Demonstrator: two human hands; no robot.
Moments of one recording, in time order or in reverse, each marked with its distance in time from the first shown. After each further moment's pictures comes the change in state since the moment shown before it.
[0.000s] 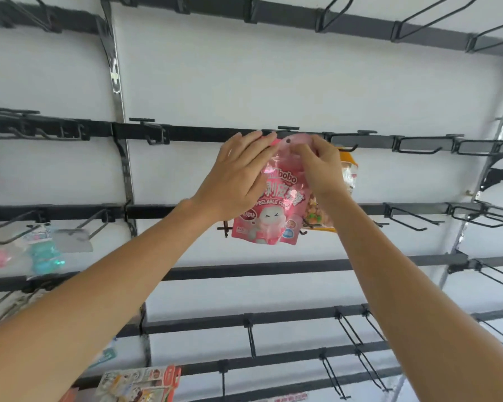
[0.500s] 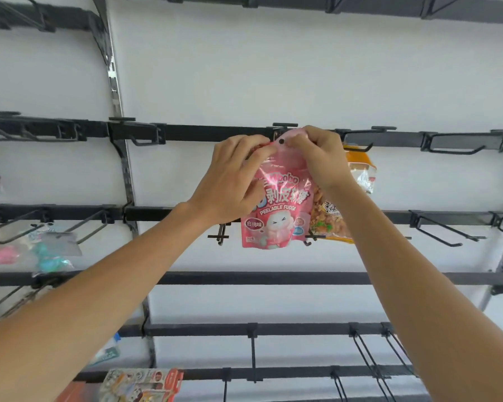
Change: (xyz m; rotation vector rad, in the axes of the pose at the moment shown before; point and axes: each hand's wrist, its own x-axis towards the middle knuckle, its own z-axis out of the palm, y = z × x) left_hand 0.011 -0.004 0.024 0.062 0.099 -0.043; right_hand 0.047 0.022 0.000 0.087 -0.226 -0.157
